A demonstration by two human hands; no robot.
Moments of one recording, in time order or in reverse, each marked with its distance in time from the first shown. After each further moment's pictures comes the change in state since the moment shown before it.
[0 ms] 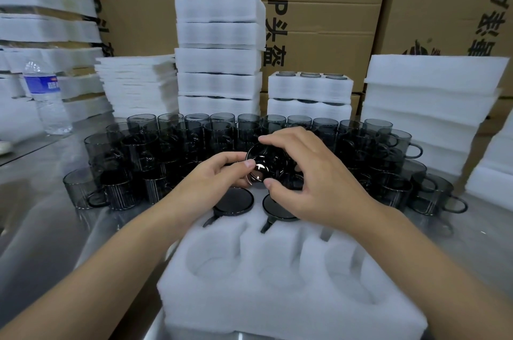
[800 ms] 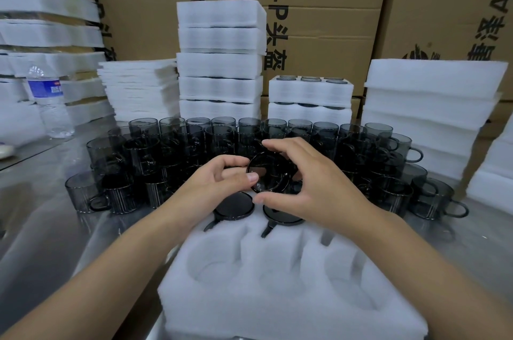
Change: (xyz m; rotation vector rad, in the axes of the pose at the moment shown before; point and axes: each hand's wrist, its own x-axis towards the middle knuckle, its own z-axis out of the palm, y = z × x) left_hand -0.009 0.004 0.000 -0.122 -0.074 -0.006; right_hand 0.001 0.006 0.002 0.057 -0.118 0.133
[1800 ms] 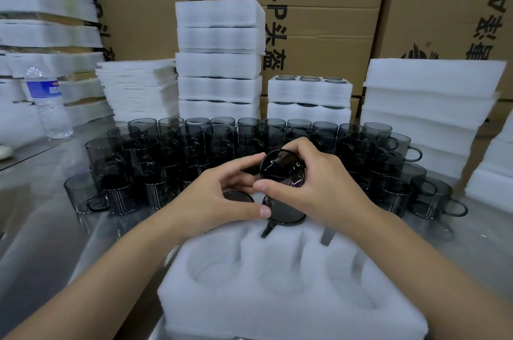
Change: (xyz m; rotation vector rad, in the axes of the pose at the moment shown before) left_hand -0.004 0.003 0.002 0.284 -0.120 0.203; right_hand 0.001 0.003 0.002 0.085 0.101 0.195
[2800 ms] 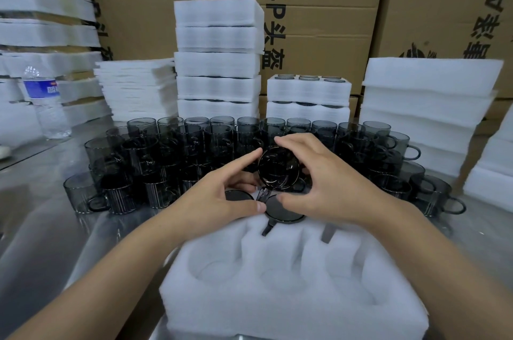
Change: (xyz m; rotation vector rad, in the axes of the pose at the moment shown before) left_hand 0.001 -0.004 0.003 0.041 0.008 0.011; right_hand 0.002 0.007 -0.016 -0.169 -0.210 -0.131
